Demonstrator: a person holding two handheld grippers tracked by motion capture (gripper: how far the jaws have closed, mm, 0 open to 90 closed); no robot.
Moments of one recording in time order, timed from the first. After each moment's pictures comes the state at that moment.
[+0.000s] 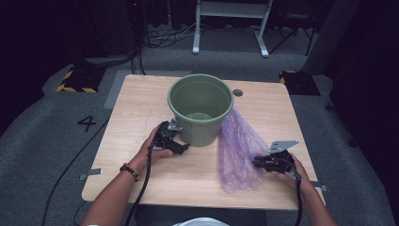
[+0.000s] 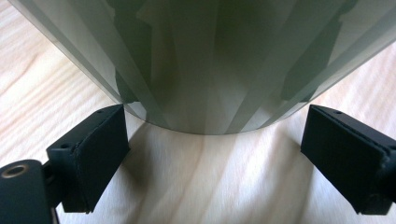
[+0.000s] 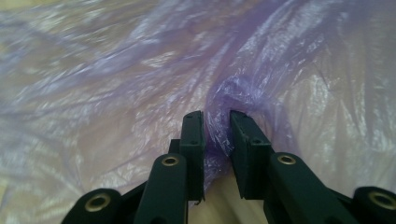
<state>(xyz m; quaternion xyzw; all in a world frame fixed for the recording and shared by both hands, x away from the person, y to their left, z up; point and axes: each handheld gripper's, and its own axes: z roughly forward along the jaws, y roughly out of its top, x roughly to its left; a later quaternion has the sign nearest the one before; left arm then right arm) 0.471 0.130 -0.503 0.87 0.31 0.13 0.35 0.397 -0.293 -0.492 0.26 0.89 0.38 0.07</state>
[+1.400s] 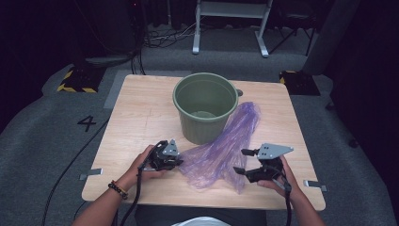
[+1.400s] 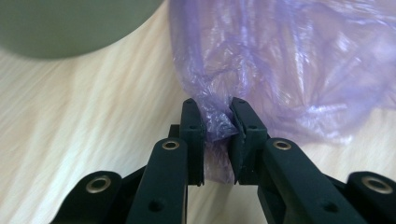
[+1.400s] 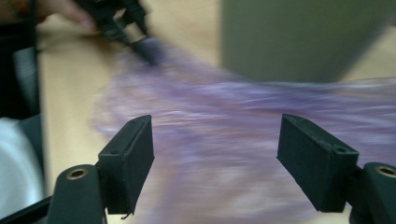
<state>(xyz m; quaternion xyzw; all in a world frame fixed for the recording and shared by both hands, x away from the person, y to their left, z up) 0.391 0.149 -0.487 0.92 0.18 0.10 0.32 0.353 -0.230 -0.429 0.21 0.85 0.47 0.13</state>
